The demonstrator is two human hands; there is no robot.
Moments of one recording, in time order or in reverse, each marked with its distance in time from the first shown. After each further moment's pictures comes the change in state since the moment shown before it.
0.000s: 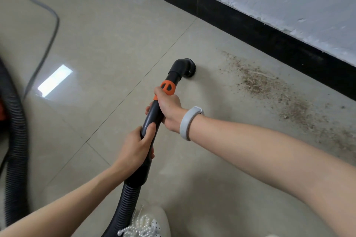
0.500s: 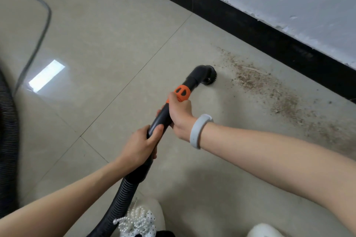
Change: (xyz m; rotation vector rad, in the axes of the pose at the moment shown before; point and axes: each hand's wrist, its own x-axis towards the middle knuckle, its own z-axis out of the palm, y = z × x) left_hand -0.007 -0.003 0.012 0.124 -0.145 0.071; right_hand -0.010 0.022 -0.031 0.061 0.174 -0.040
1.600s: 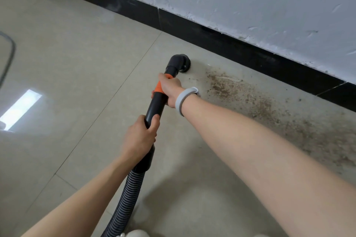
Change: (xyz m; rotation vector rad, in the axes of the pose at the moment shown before) left_hand 0.063 0.053 0.023 0.004 0.153 0.061; right_hand 0.044 -0.099 -0.018 -0.009 0.019 -0.076
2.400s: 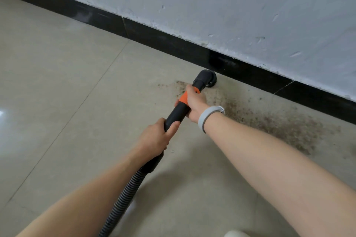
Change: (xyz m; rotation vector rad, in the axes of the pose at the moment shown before) left_hand -0.002 0.055 0.073 0.241 -0.345 0.241; right_hand -0.006 0.005 -0.134 0.197 0.282 -0.081
